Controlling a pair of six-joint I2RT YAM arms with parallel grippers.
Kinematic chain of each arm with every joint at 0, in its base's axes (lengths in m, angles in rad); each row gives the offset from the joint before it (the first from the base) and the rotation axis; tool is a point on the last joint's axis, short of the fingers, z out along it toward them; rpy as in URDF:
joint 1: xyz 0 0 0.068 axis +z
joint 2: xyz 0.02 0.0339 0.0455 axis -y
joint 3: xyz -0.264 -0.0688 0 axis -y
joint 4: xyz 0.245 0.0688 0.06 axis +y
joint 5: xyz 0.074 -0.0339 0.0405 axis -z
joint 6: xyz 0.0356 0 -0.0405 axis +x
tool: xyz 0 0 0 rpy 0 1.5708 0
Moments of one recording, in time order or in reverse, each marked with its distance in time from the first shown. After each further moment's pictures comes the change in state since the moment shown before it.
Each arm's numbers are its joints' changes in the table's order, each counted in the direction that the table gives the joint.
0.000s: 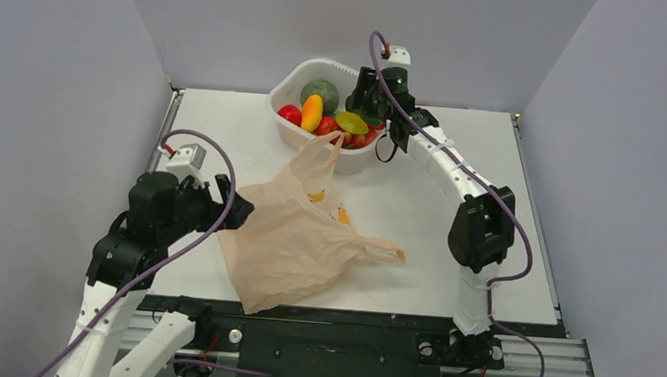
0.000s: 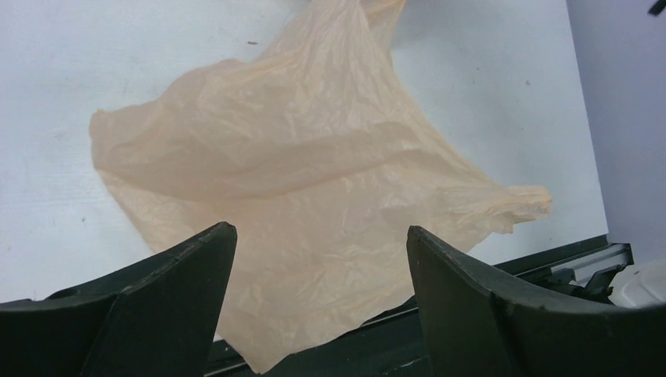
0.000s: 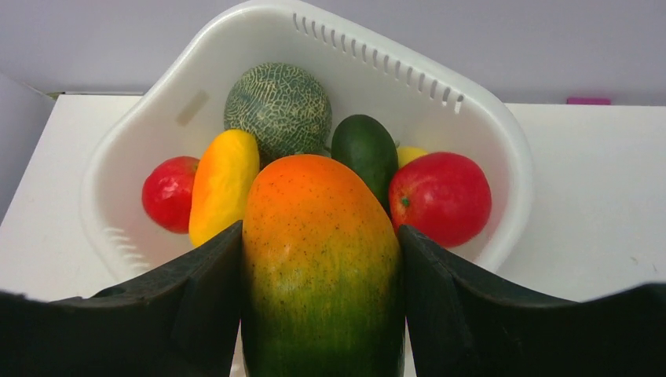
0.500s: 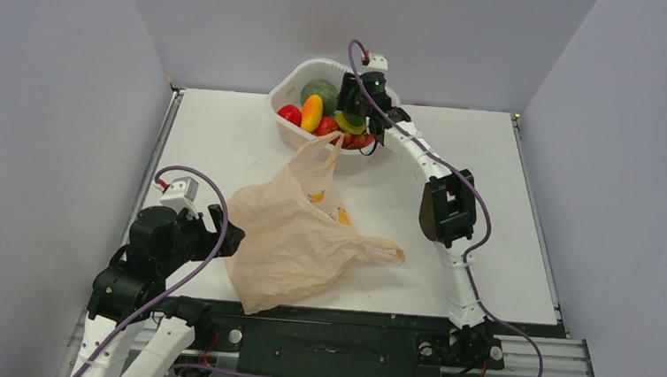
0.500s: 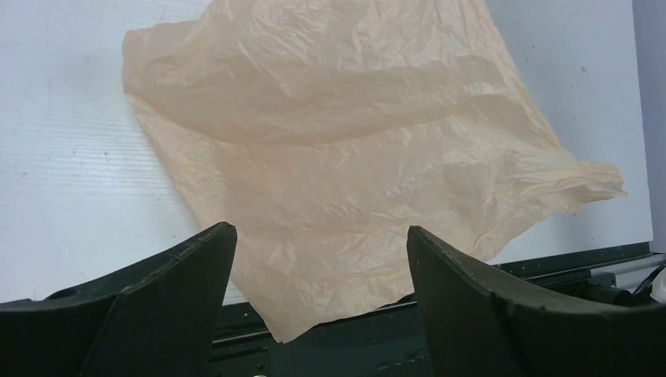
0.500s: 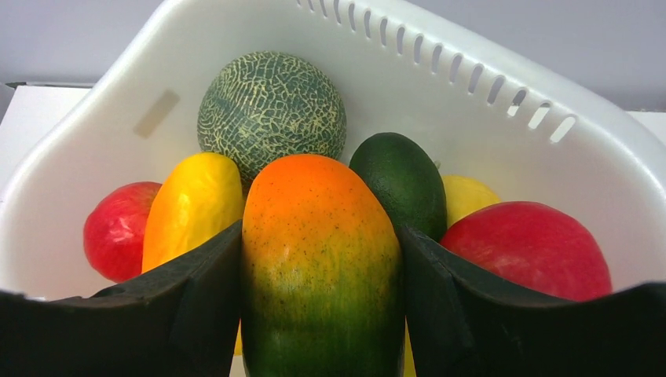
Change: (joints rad) left arm 0.001 0.250 -0.212 0.089 -0.092 -0.033; right arm -0.014 -0.420 0.373 -0.005 -0.049 0.006
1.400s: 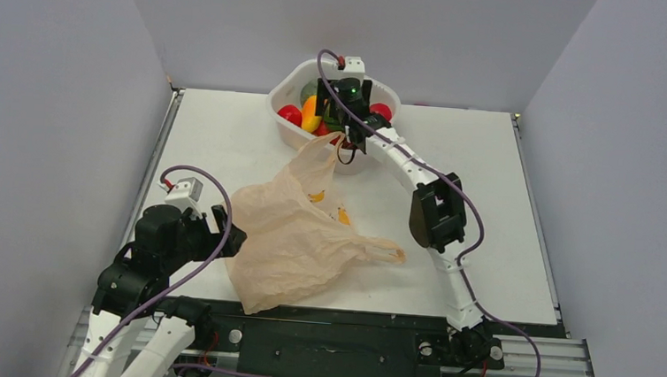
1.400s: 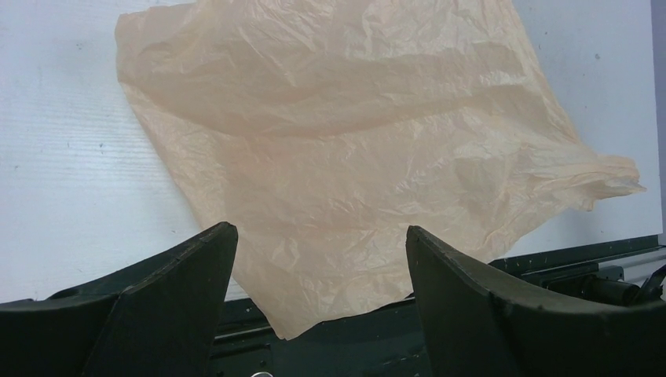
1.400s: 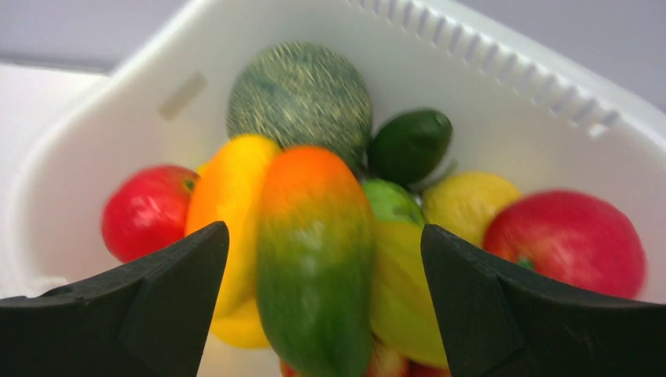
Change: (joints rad) left arm 0.000 -0.015 -0.034 -0.005 0.008 0.005; right arm 0.113 -0.048 0.070 -0.045 0.162 -0.096
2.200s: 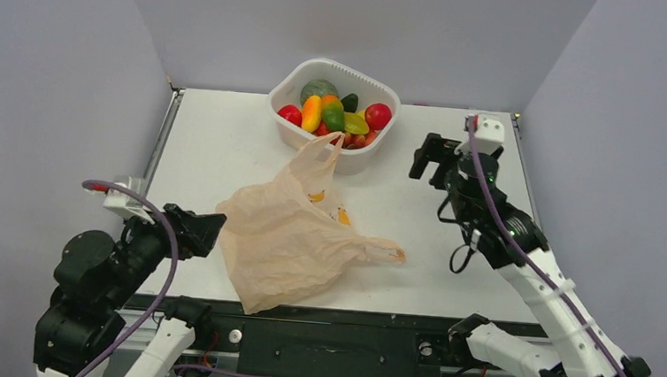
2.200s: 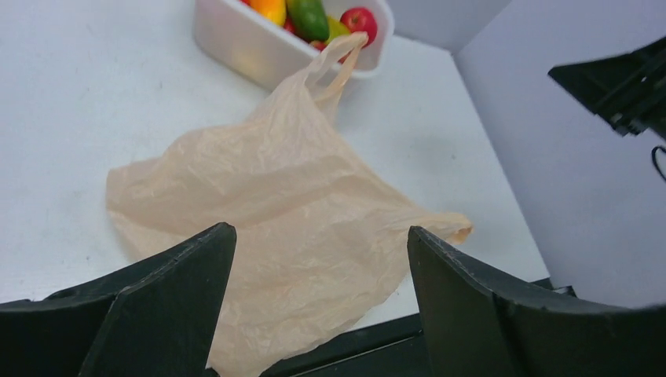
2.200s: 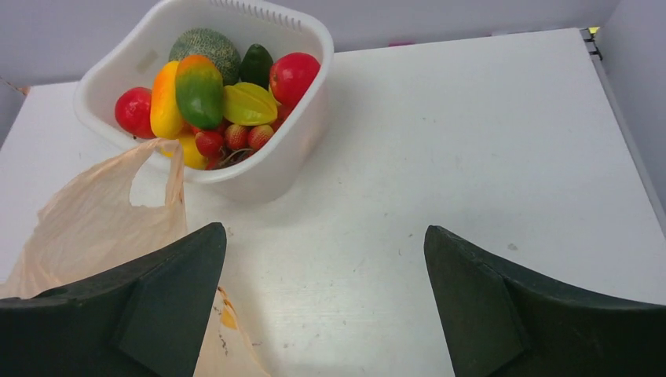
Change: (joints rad) left arm 0.000 0.071 0.284 -0.011 0.025 -0.024; right arm -0.010 1.342 -1.057 0.294 0.175 0.076
